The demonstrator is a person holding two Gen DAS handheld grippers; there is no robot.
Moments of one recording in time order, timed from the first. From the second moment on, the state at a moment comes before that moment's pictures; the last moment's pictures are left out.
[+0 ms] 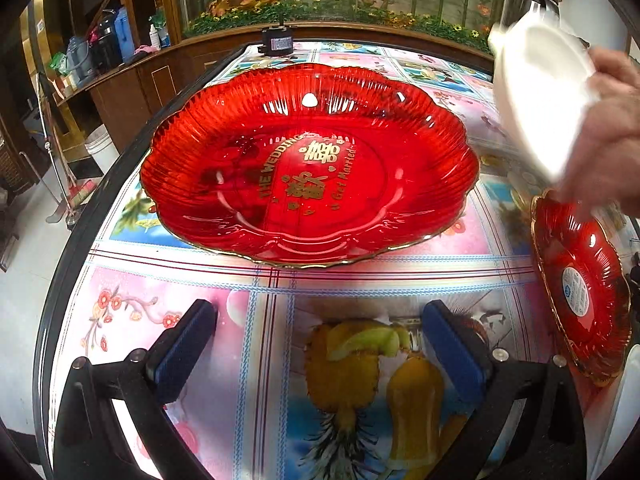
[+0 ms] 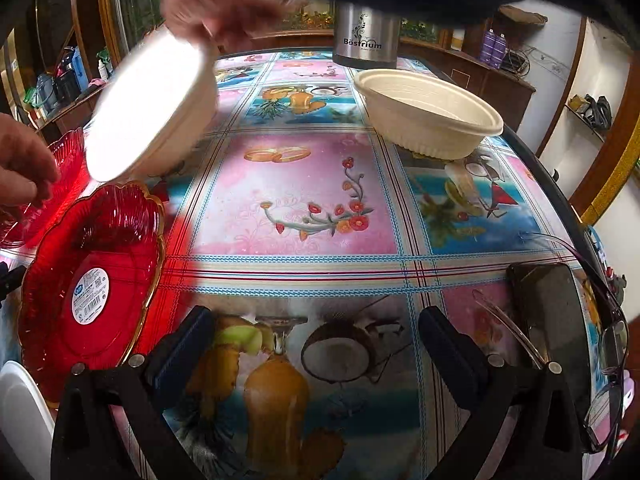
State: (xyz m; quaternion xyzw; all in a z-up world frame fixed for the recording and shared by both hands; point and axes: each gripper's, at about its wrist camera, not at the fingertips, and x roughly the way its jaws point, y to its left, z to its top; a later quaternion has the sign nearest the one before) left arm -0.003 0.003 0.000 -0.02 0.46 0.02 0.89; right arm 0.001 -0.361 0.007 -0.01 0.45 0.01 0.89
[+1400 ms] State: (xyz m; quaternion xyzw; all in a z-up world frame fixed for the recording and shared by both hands) left arm -0.002 0.003 0.001 -0.02 0.46 0.02 0.89; right arm 0.003 -0.361 0.007 -0.01 0.45 0.02 0.89
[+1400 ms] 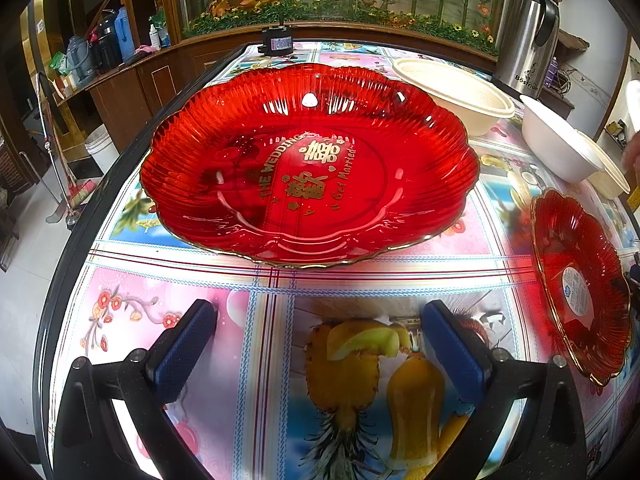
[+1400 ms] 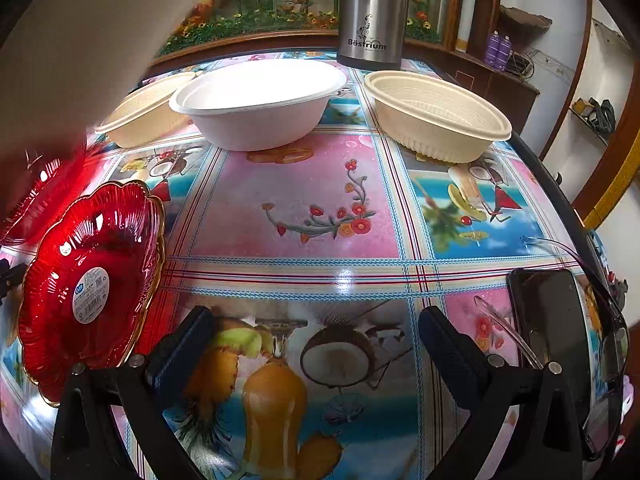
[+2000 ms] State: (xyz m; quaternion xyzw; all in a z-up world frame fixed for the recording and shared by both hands) left arm -0.002 0.003 0.001 -0.02 0.46 0.02 0.89; right arm 0.004 -0.361 0.006 -0.01 0.45 0.02 0.89
